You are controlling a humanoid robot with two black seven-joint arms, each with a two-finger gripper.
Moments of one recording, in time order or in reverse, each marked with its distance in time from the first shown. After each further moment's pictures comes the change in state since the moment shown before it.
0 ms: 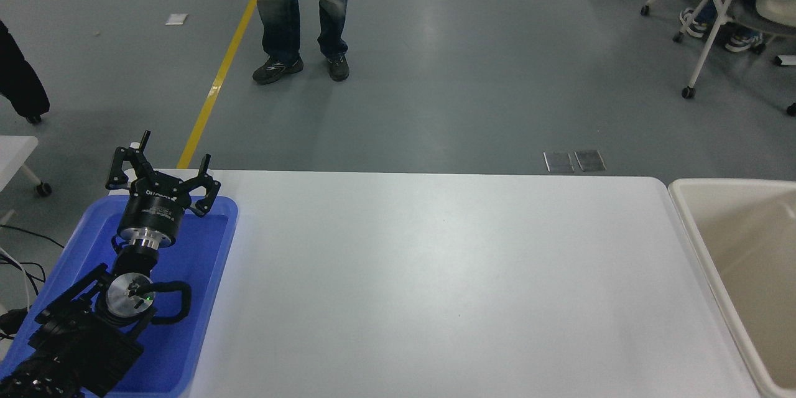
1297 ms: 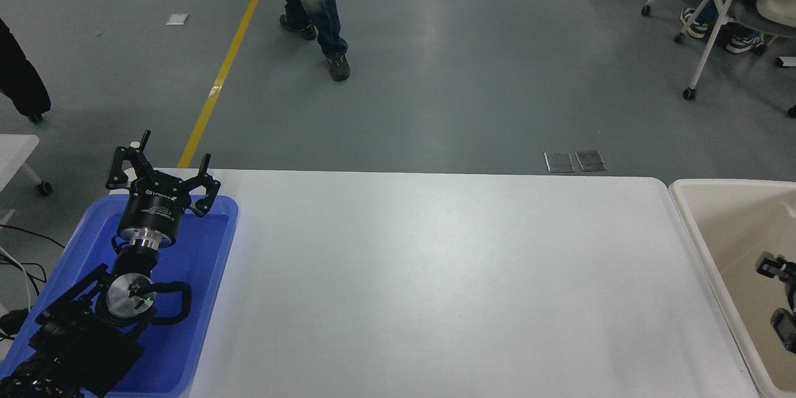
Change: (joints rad) left arm 0.000 0.000 0.000 0.000 0.000 0.000 0.000; right arm -0.142 0.138 0.084 -0.128 0.032 -0.070 0.003
